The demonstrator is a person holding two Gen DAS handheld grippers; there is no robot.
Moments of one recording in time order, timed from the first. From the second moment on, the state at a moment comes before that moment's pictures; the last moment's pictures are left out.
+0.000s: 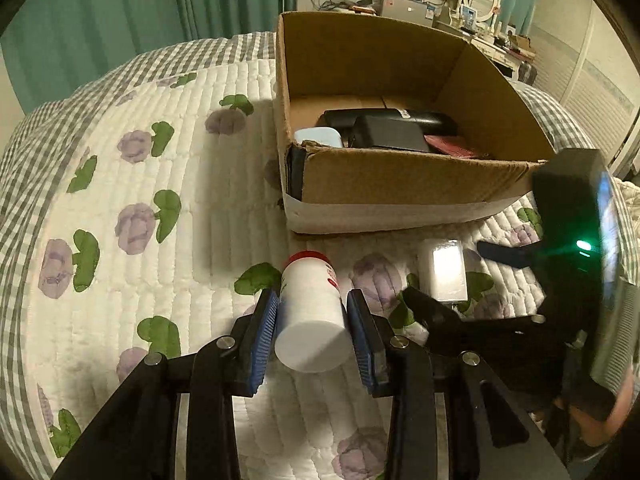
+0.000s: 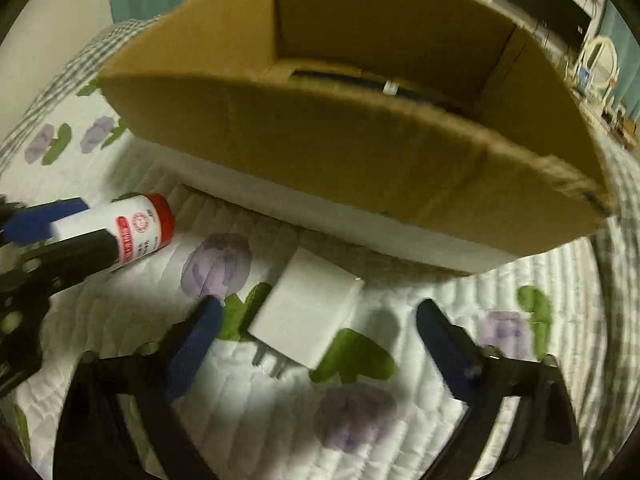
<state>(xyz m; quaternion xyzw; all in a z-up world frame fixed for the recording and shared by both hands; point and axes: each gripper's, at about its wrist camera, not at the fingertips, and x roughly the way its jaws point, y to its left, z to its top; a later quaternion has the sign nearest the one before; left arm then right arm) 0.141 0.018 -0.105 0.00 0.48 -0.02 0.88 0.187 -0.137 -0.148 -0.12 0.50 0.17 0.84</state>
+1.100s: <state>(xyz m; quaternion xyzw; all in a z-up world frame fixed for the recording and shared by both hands) 0.142 -0.007 0.063 0.02 0.35 -0.05 0.94 0.154 -0.175 0.063 -0.14 0.38 0.20 0.89</state>
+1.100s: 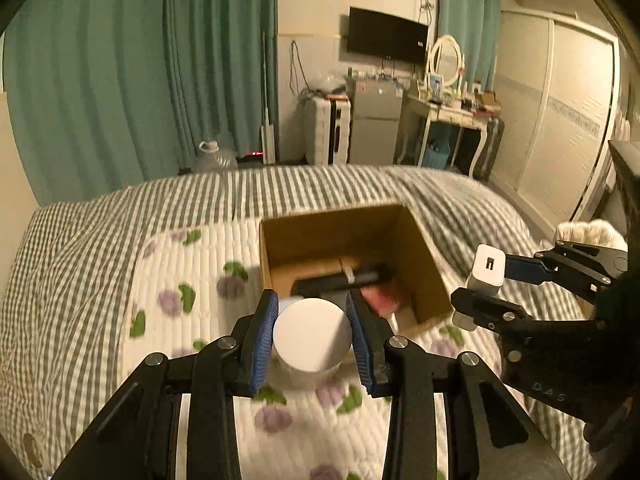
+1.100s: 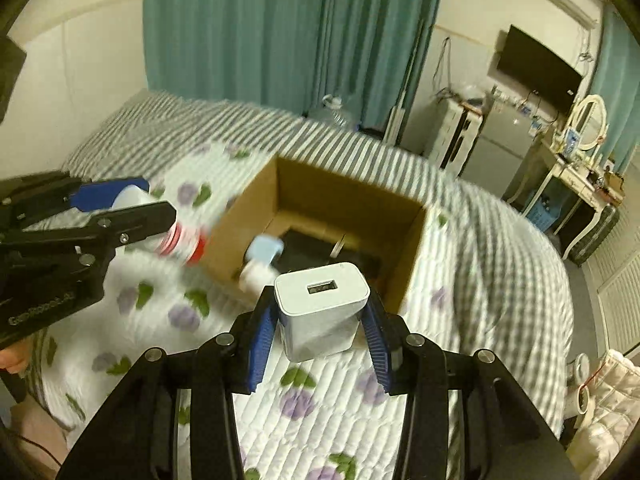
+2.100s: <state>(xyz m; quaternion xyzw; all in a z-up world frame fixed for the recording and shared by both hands) 0.249 -0.017 -0.018 0.02 0.39 -0.03 0.92 0.256 -0.193 -0.011 -0.11 0.42 0.19 0.88</state>
